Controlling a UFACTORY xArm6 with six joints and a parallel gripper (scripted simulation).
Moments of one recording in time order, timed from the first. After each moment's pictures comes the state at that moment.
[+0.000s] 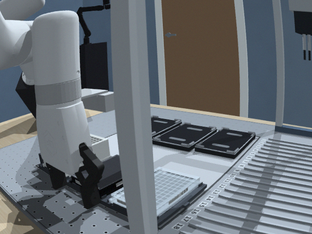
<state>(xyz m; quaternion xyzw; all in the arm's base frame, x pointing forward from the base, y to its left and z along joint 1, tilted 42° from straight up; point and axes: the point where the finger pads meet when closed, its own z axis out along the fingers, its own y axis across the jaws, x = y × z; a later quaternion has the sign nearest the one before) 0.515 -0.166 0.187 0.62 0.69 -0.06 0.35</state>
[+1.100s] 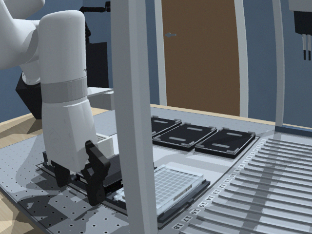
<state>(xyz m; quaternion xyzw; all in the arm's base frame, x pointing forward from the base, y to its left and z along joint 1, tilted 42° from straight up) 0.516 -0.157 0.180 0.62 0.69 -0.06 0.35</state>
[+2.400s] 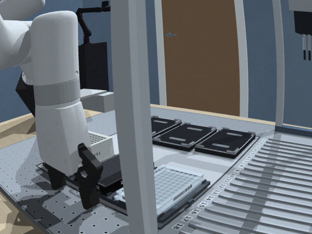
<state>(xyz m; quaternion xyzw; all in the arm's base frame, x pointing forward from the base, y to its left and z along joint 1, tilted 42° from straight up) 0.515 -0.168 0.188 0.62 0.69 -0.06 0.35</state>
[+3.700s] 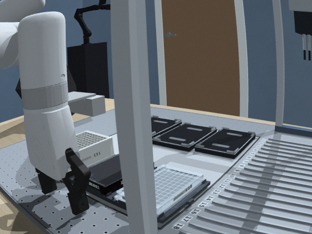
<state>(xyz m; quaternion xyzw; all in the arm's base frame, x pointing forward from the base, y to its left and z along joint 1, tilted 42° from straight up) 0.515 -0.187 0.201 0.62 0.69 -0.06 0.35</state>
